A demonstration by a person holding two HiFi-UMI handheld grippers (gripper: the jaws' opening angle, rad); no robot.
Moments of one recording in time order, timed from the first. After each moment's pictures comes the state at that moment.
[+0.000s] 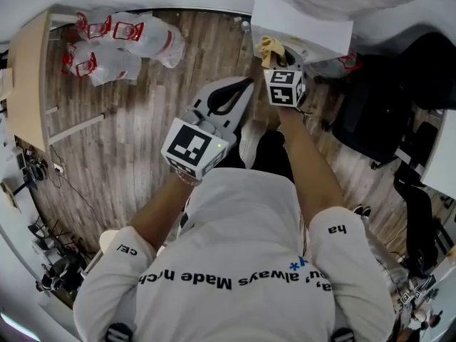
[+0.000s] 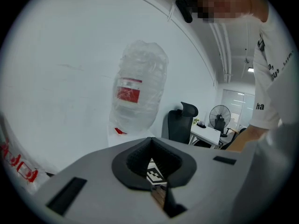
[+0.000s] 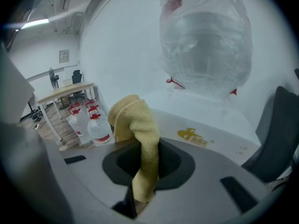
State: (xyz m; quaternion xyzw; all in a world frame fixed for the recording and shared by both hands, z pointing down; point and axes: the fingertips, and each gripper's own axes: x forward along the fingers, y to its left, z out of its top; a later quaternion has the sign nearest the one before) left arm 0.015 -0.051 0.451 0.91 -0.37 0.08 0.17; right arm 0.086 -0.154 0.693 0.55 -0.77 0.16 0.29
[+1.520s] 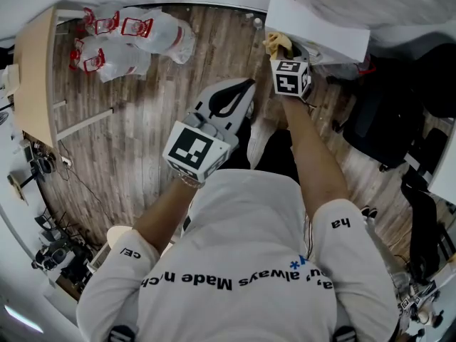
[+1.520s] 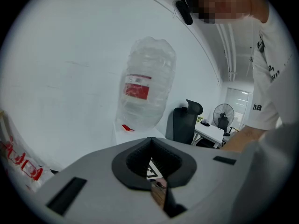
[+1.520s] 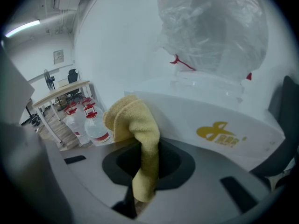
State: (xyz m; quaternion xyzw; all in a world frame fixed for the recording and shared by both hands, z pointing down) left arm -0.011 -0.068 0.464 0.90 -0.38 0.09 0.18; right arm 0.068 -0.186 0.734 0.55 -0.75 0.20 0.31
